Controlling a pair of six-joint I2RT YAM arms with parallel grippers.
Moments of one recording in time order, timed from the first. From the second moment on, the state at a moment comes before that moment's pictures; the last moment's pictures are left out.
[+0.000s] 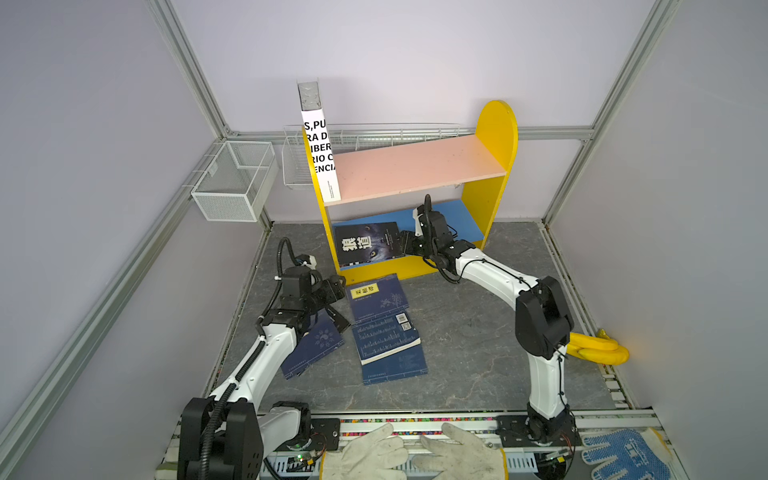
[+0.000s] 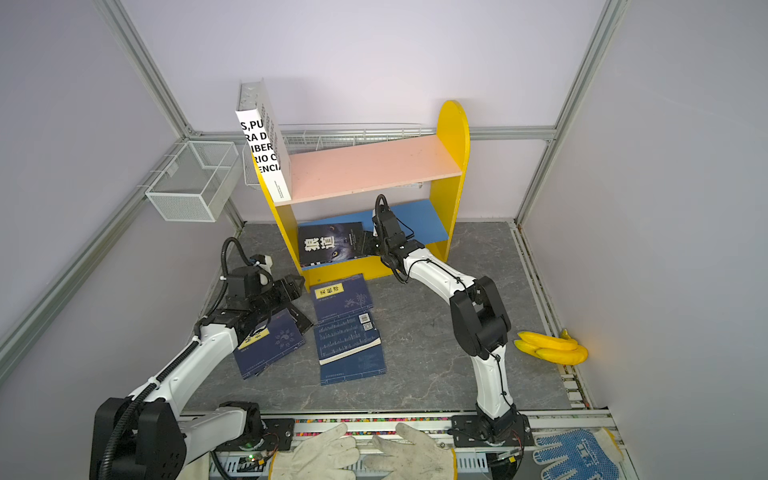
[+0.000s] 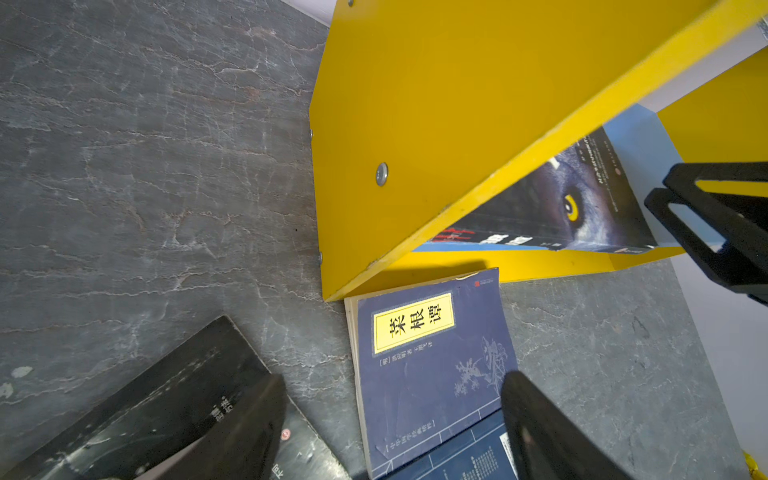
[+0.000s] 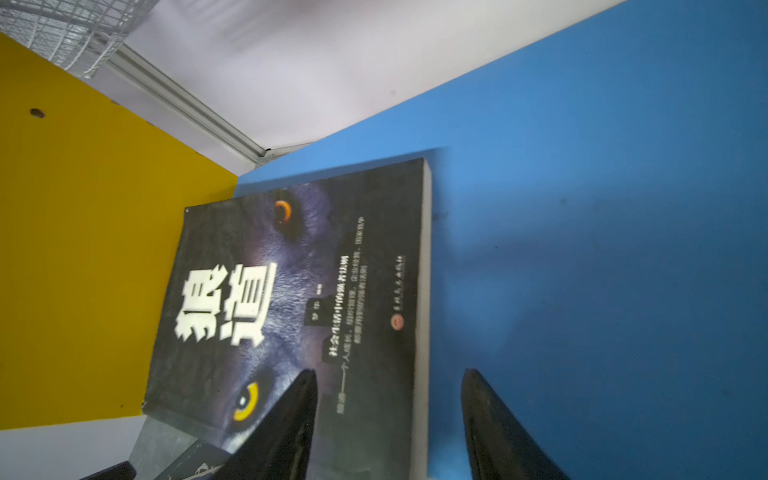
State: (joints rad) left arm -0.15 1.16 0.70 -0.12 0.18 -0.46; right arm 0.60 2.03 1.67 -0.19 -0.06 0.58
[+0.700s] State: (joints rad) left arm -0.15 1.18 0.69 -0.10 0.19 -0.47; right arm 0.59 2.17 1.82 -0.20 -0.14 0.61
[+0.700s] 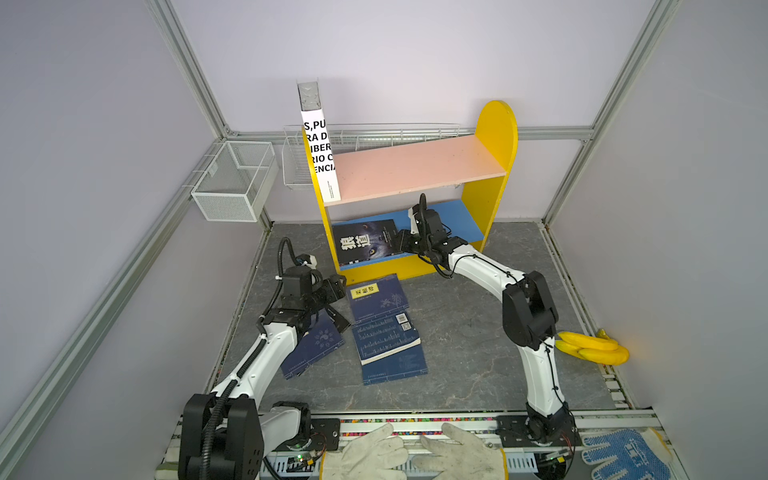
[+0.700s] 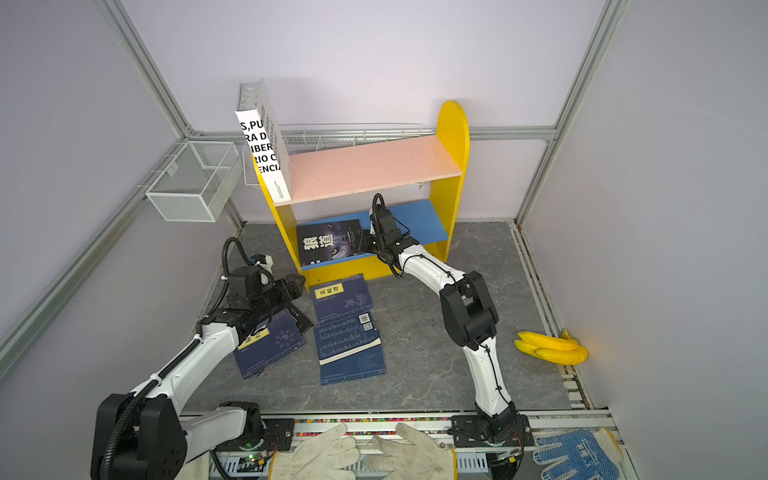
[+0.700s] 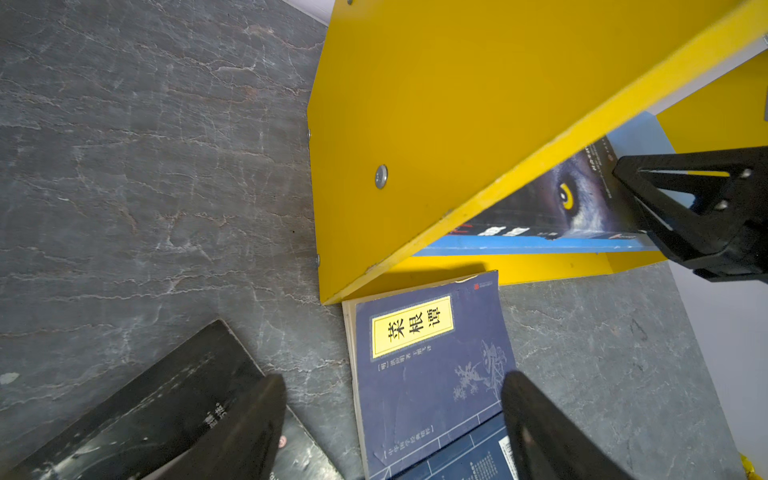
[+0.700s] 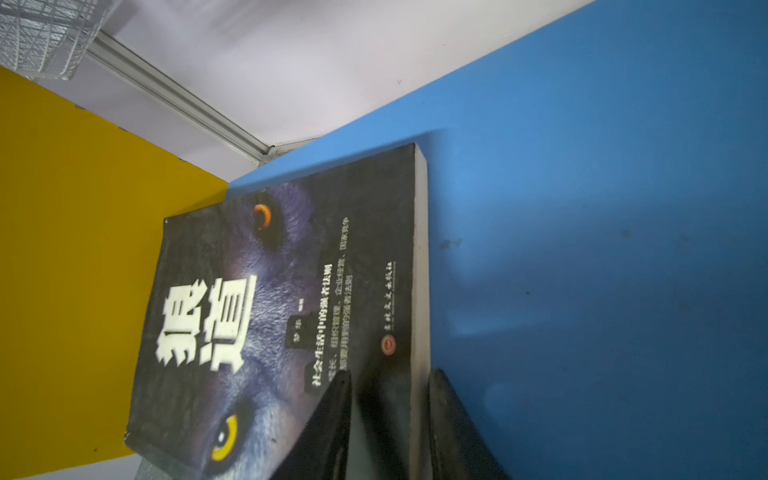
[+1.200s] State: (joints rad) left arm -0.15 1.13 0.69 -0.11 0.18 -0.47; right arm 0.60 2.14 1.79 -0.20 -0.12 0.55
